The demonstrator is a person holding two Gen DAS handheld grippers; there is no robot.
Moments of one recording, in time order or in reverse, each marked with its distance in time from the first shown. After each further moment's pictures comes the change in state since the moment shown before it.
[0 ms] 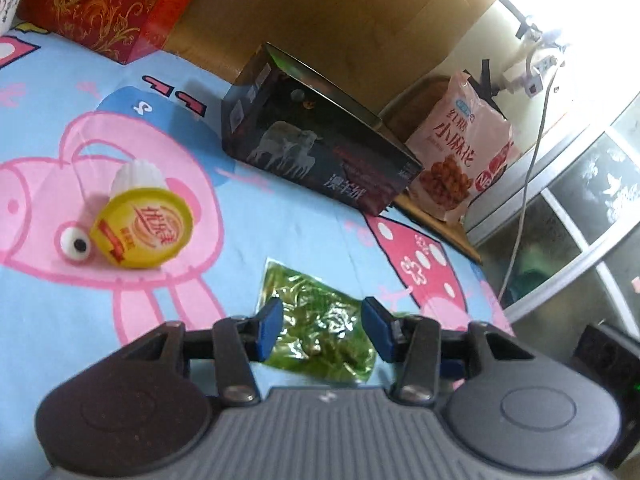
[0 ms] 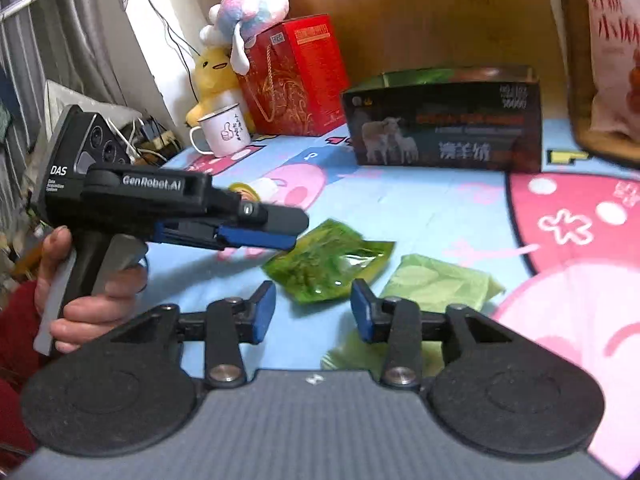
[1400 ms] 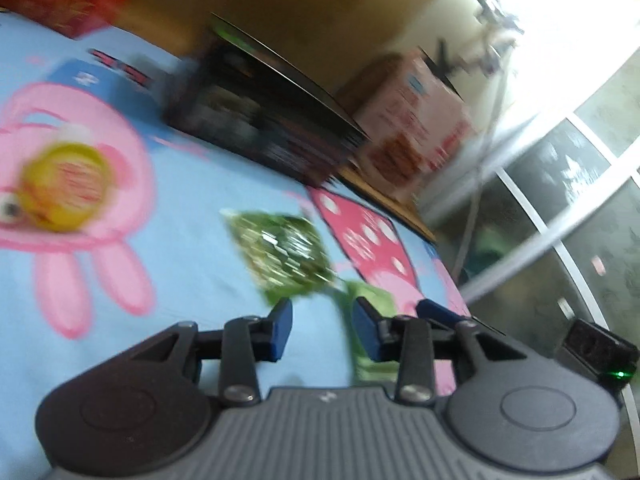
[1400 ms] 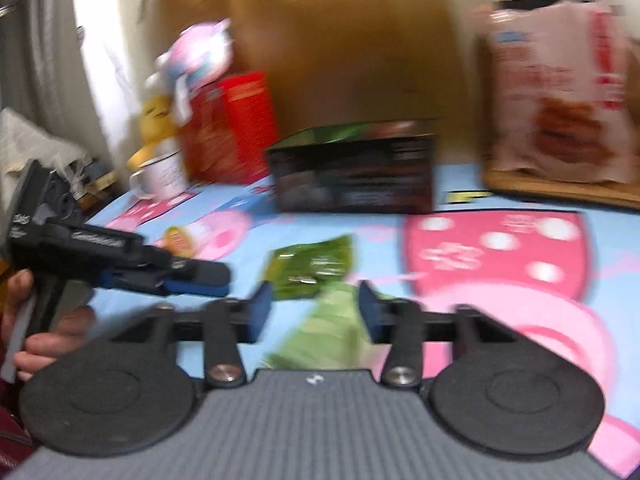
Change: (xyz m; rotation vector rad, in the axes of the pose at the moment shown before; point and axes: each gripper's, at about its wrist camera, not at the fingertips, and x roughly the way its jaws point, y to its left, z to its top) left arm 0.014 -0.022 -0.012 0.017 0.081 -0.172; right arm -0.068 -0.022 -0.016 0.020 -0.163 -0.231
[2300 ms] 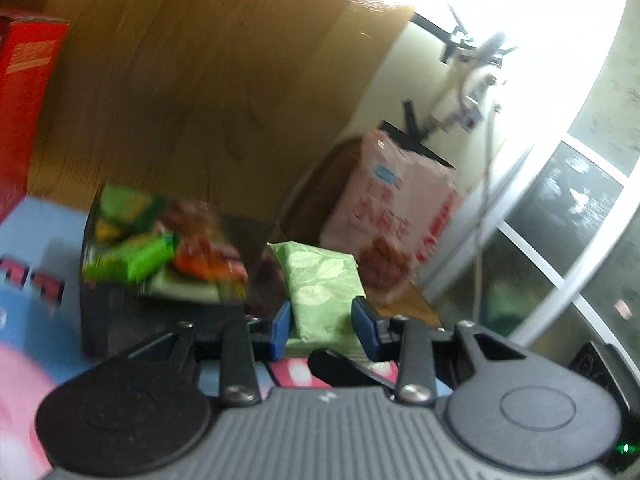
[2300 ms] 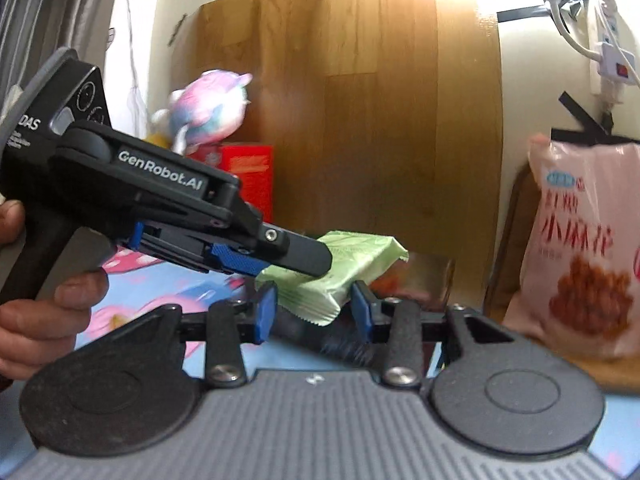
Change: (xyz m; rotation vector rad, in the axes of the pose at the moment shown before) left arm 0.050 -0.055 0.133 0.176 -0.176 0.075; right arm 0.069 -0.003 0.086 -0.250 -0.209 0.005
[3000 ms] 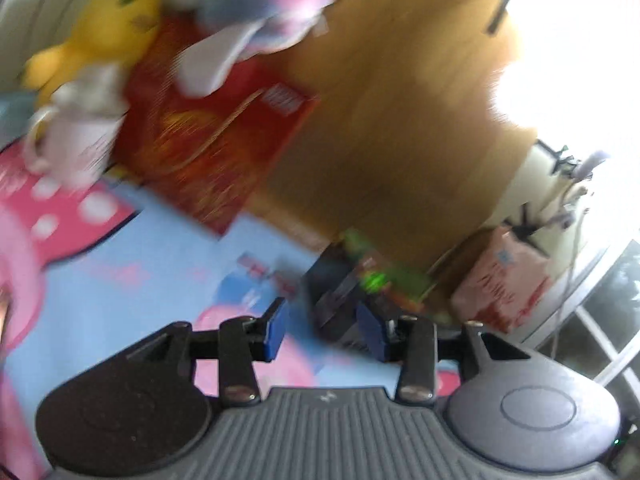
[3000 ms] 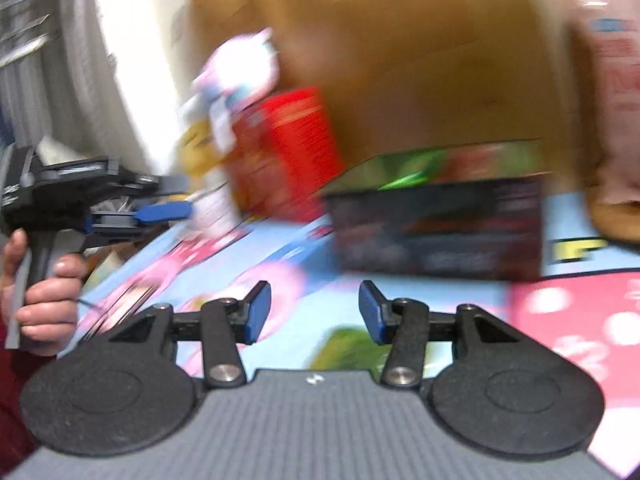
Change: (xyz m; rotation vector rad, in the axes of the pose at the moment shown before) left arm -0.164 0.098 -0.054 -0.218 -0.194 0.294; right arm 0.017 0.033 -0.039 0.273 0.166 0.283
